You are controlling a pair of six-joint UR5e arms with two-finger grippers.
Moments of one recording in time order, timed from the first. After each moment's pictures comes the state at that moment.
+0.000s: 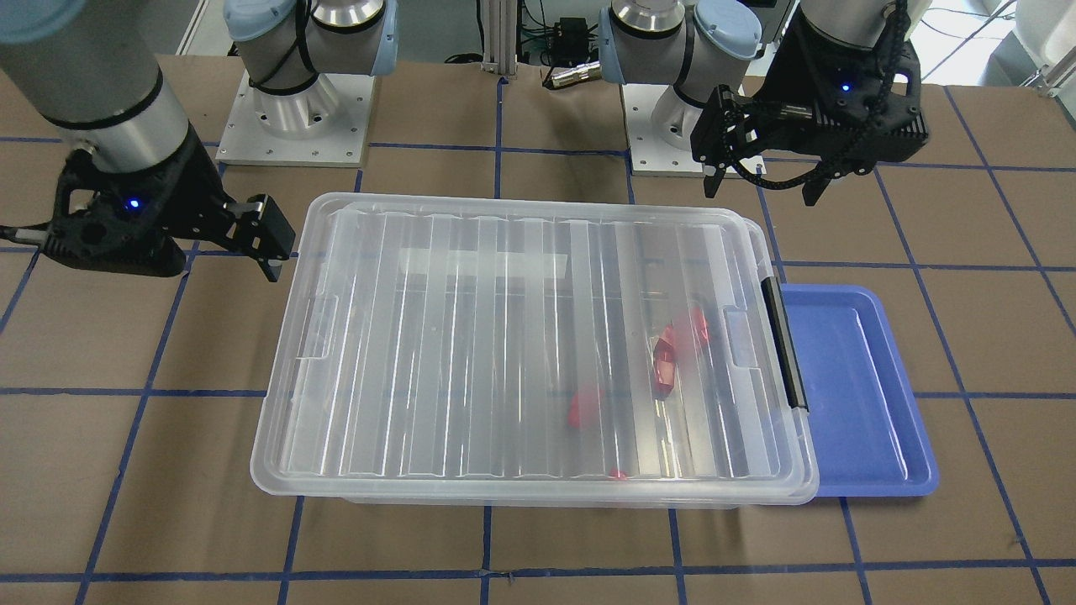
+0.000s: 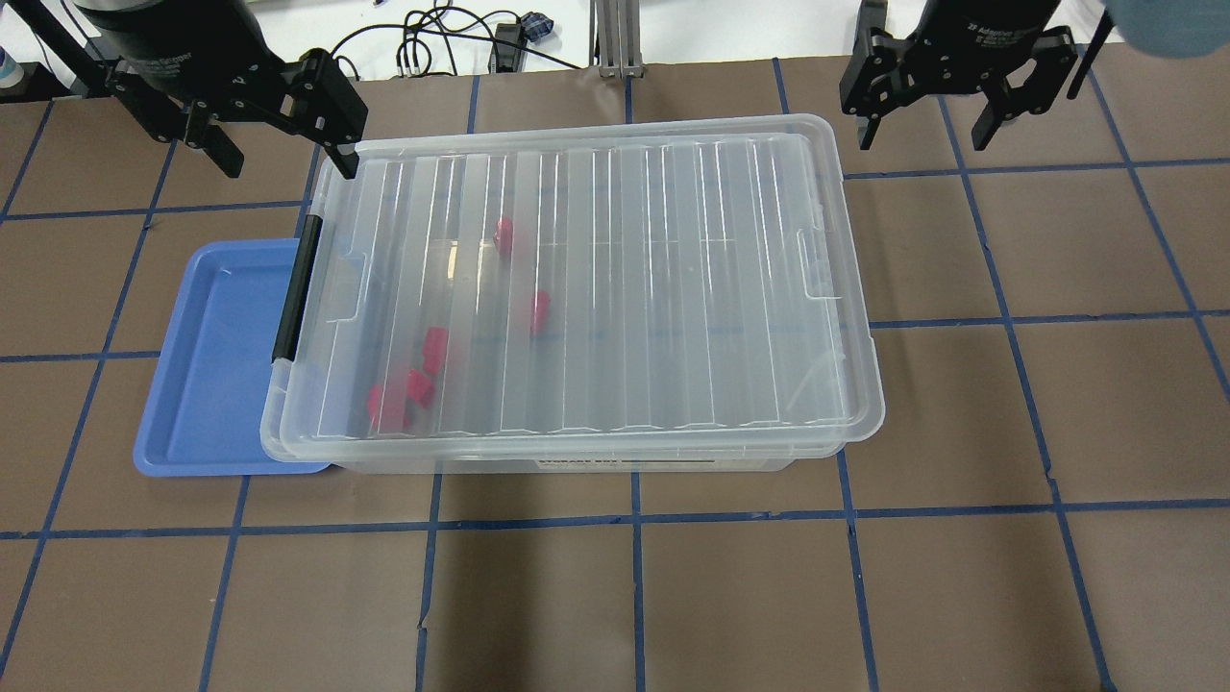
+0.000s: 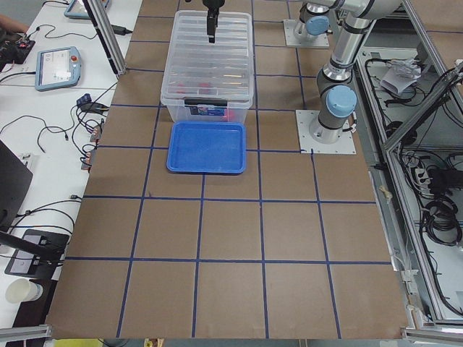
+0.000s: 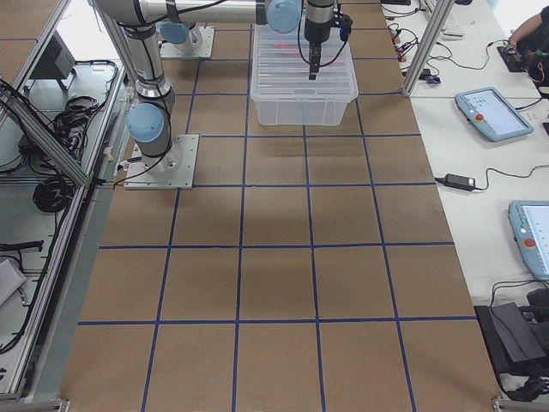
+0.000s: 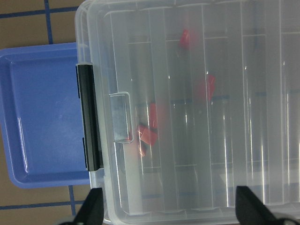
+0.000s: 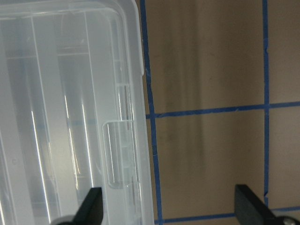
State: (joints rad) left arm -1.57 -1.61 -1.36 -1.70 1.57 0.08; right arm 1.56 -1.43 1.50 -1.64 -1.59 0.06
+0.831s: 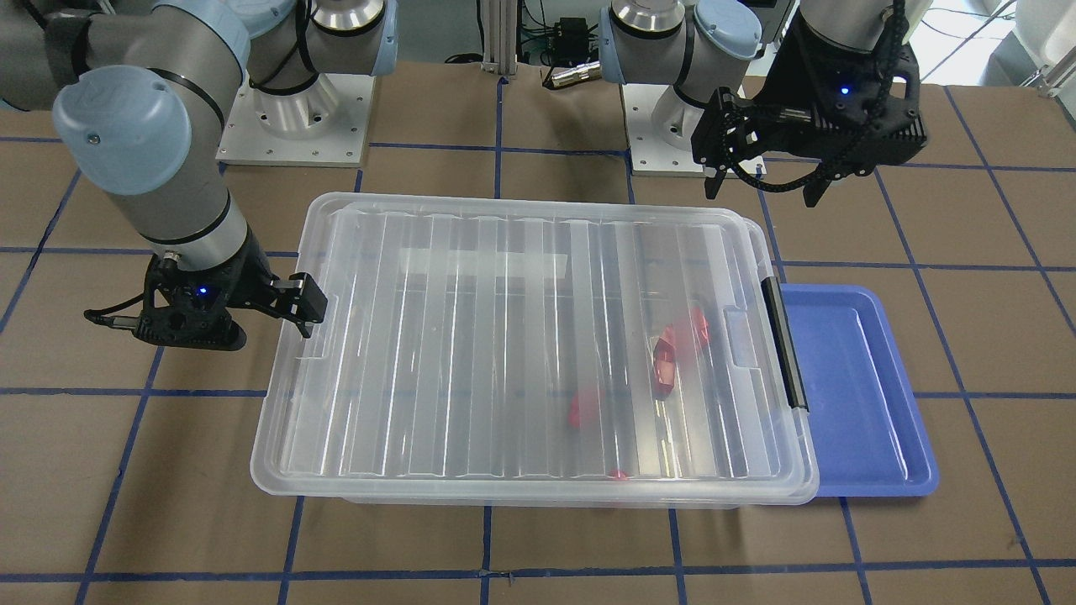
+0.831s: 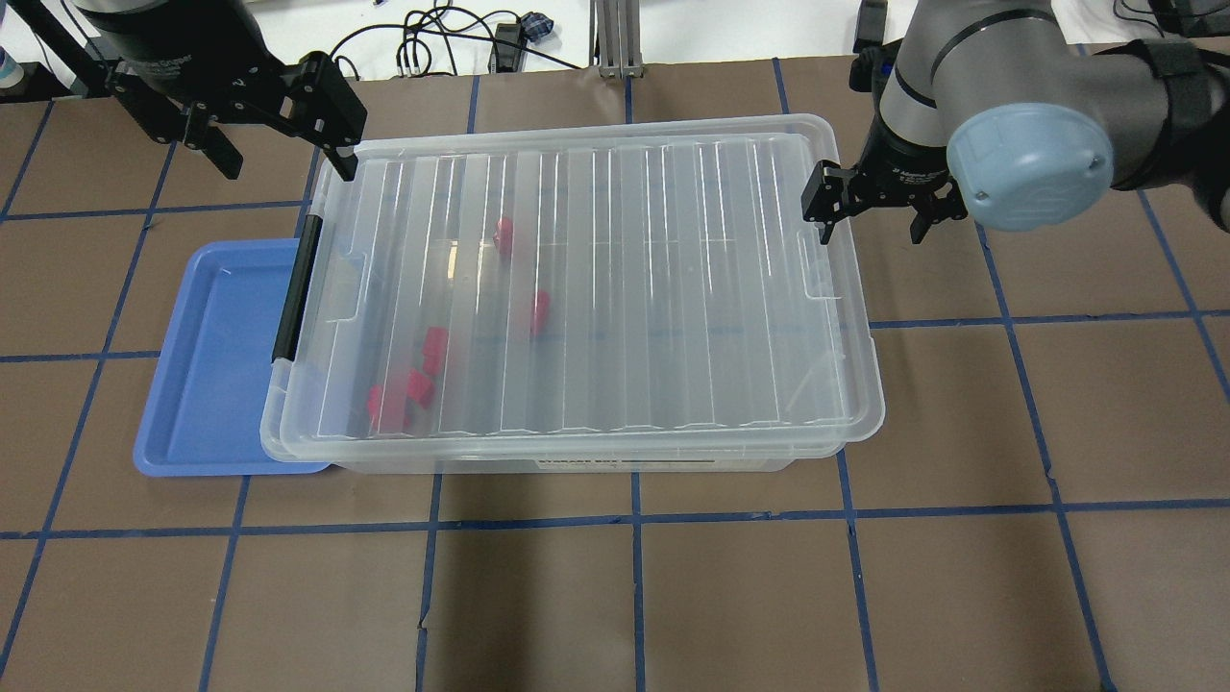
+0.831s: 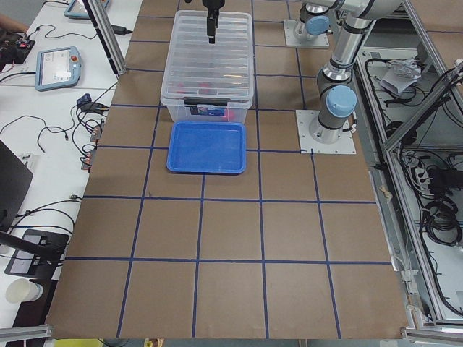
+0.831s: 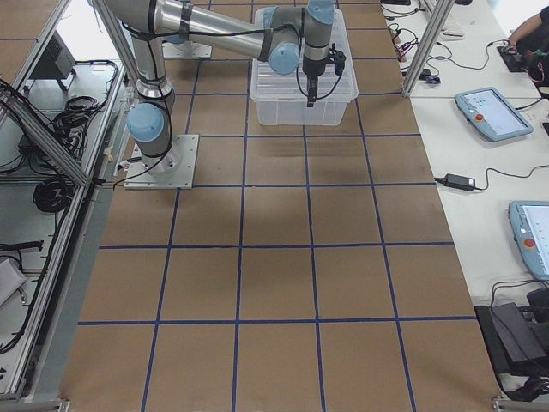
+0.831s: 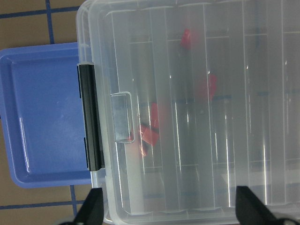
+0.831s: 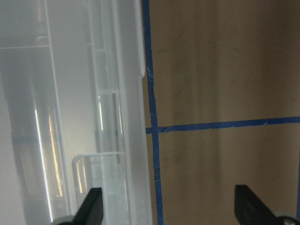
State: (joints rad) left arm -1.57 -1.61 -1.37 -1.70 1.58 0.08; right arm 1.56 -1.38 1.69 -1.88 -1.59 0.05
